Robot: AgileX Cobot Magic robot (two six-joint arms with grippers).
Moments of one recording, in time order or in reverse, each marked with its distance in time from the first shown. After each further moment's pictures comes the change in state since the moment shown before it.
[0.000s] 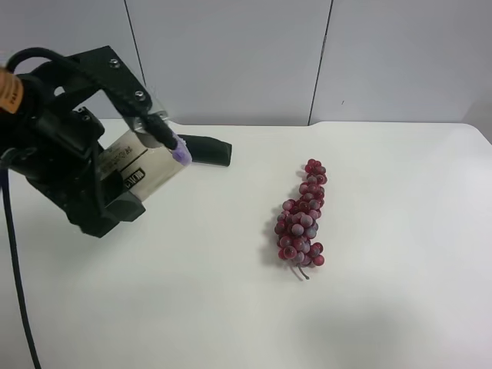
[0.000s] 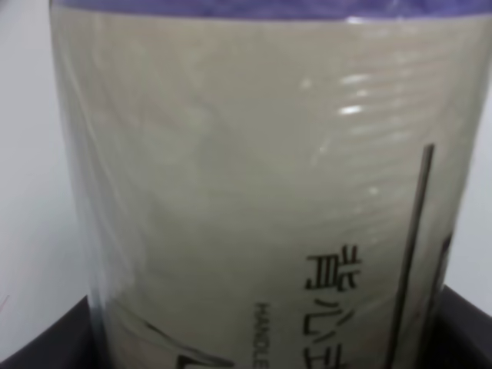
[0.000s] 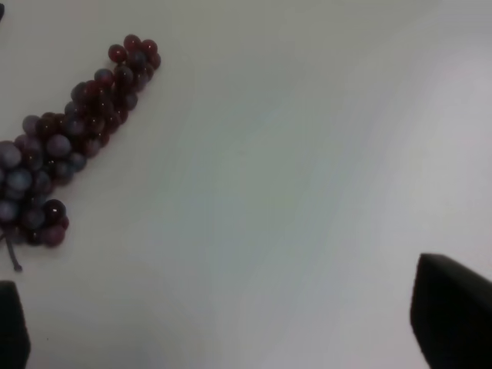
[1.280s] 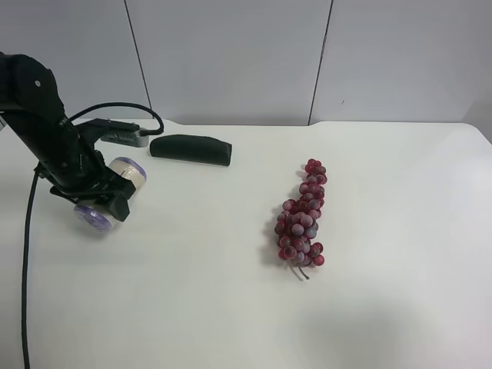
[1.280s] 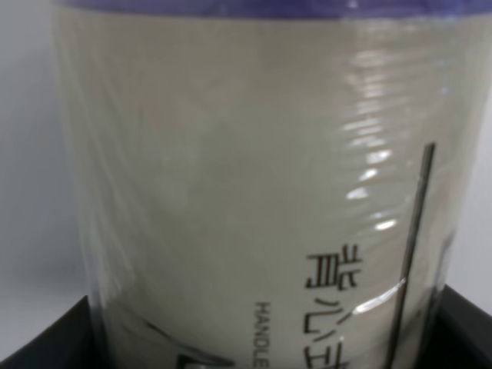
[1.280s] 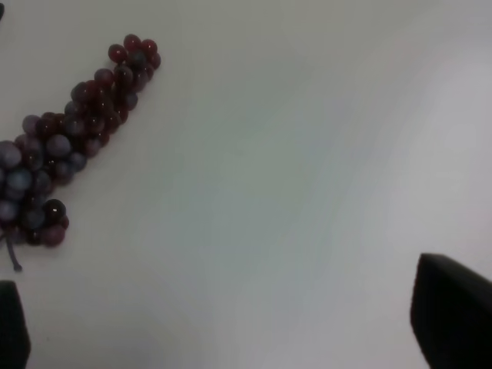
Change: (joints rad) left arm 0.526 0.541 -0.077 -0.228 -0.137 0.055; right arm 0.000 0.000 0.000 0.000 0.000 0.001
